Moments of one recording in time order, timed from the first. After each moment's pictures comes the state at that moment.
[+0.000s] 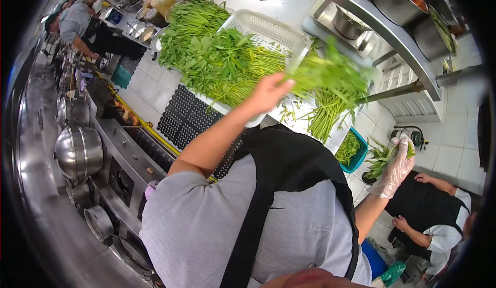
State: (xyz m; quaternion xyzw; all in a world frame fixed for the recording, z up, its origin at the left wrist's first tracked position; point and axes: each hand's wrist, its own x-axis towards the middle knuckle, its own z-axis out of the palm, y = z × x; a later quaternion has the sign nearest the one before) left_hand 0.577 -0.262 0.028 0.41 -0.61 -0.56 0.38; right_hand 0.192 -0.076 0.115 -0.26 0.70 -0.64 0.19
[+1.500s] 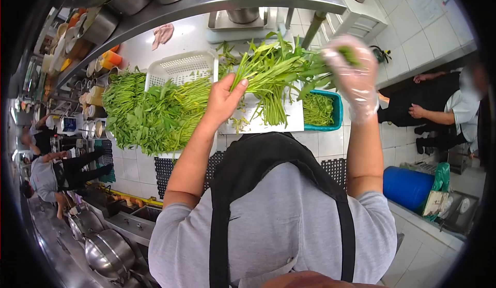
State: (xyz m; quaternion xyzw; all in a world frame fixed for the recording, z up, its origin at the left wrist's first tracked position) left_hand 0.486 -0.279 0.067 0.28 -0.75 -0.50 0.34; right_hand 0.207 -0.115 0.217 -0.58 0.62 -0.53 0.06
